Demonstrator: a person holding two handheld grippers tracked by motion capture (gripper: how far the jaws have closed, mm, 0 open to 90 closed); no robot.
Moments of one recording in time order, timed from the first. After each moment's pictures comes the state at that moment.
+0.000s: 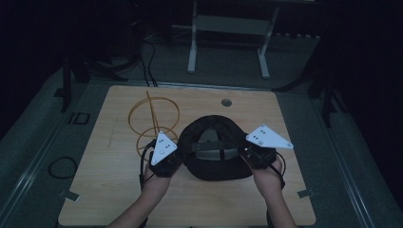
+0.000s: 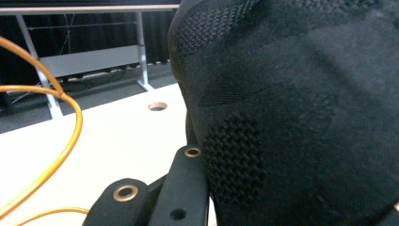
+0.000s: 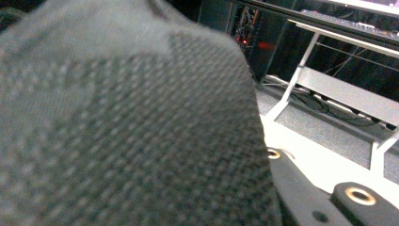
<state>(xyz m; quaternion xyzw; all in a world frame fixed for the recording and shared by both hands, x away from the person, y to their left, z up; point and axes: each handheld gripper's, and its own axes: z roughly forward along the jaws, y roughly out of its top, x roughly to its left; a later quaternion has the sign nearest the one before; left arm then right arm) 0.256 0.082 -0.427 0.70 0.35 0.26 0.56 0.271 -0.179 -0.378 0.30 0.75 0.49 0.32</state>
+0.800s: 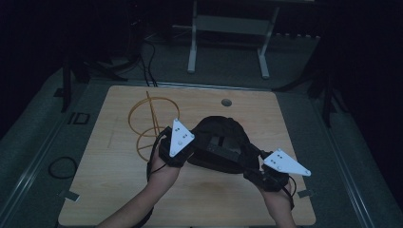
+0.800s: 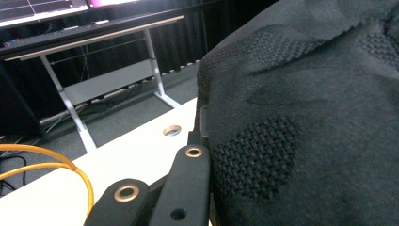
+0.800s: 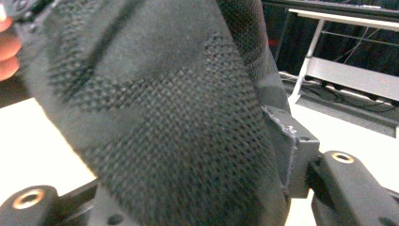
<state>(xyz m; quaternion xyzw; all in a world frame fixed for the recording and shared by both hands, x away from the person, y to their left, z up) 0.262 0.054 -0.382 0.72 0.31 0.32 0.52 0.236 -0.217 -0.419 0.33 0.73 0.53 0.29</state>
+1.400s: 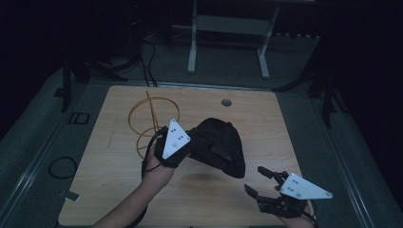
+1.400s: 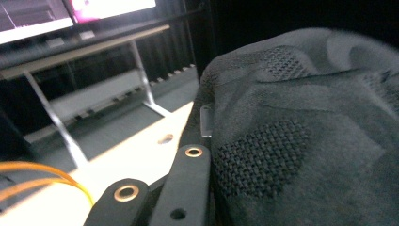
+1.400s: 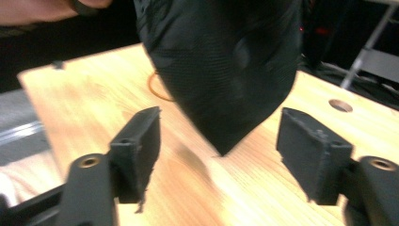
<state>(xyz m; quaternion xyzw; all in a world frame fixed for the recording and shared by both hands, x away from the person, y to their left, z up) 0.256 0.066 -0.378 0.74 0.23 0.32 0.55 0.190 -0.265 -0.429 0.25 0.78 0.53 0.22</state>
